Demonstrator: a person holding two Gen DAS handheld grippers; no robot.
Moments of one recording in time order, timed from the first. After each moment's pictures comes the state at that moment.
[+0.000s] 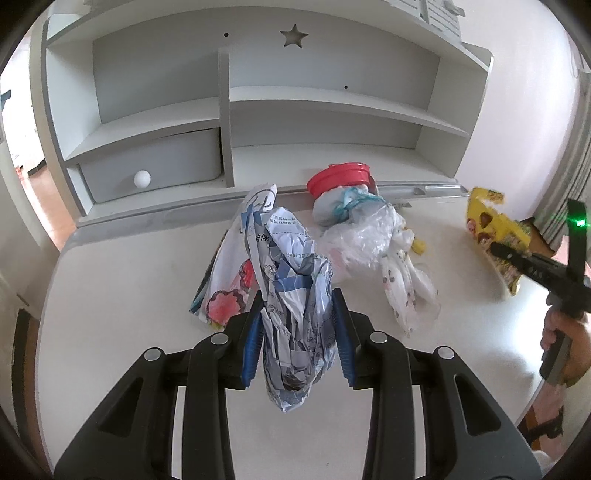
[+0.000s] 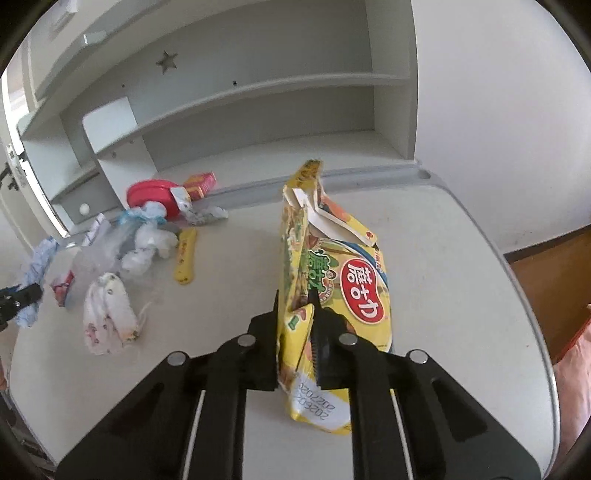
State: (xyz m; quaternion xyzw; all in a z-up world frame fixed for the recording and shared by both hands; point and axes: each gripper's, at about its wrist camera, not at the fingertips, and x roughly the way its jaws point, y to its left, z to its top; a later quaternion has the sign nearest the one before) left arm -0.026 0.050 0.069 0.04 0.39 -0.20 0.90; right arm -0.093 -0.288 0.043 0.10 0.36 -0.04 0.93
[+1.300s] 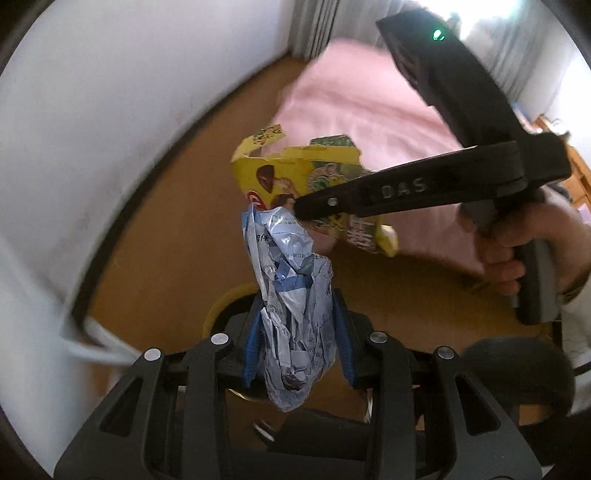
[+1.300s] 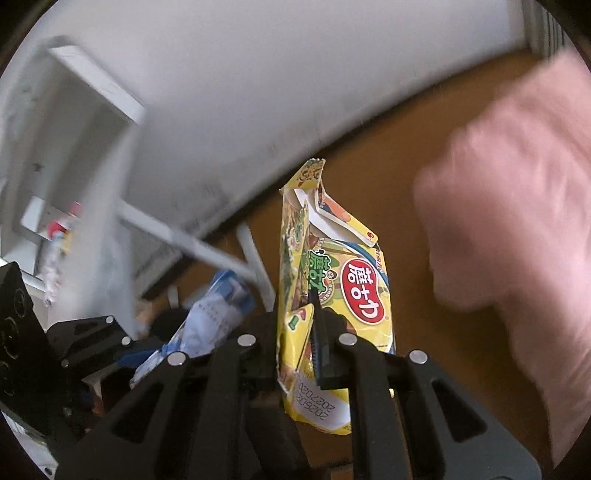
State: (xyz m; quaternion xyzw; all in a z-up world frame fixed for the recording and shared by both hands) left arm -0.285 -0.460 -0.087 0.29 0.44 -0.59 0.61; right arm -0.382 -0.611 -0.092 0.36 0.47 -0.12 0.80
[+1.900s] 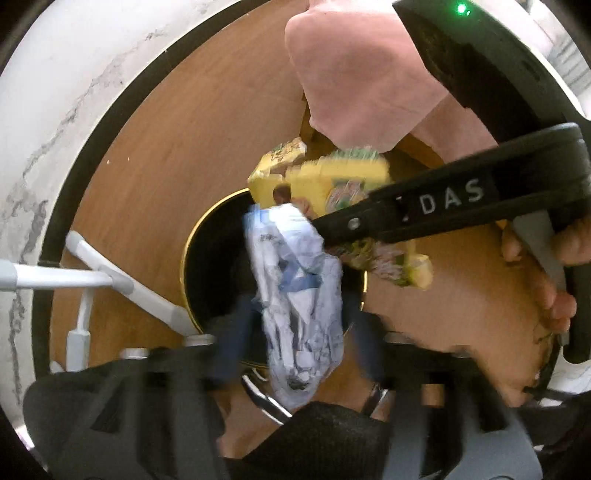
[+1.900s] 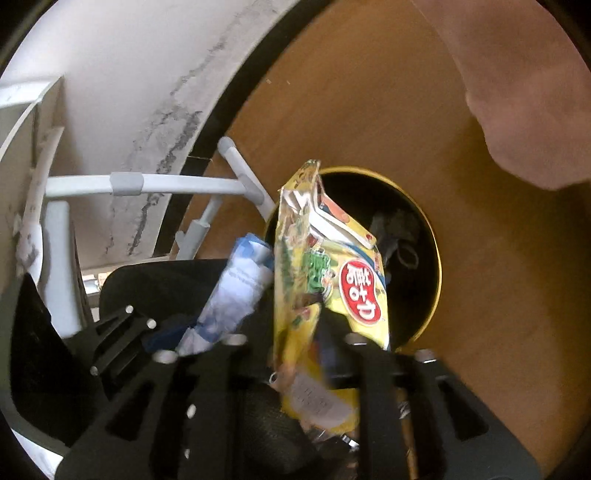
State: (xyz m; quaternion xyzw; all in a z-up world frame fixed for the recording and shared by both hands) left arm -0.279 -0.493 -0.226 0.34 0.55 -0.49 0.58; right arm -0.376 -0.624 -0.270 0.50 0.56 -0.06 0.66
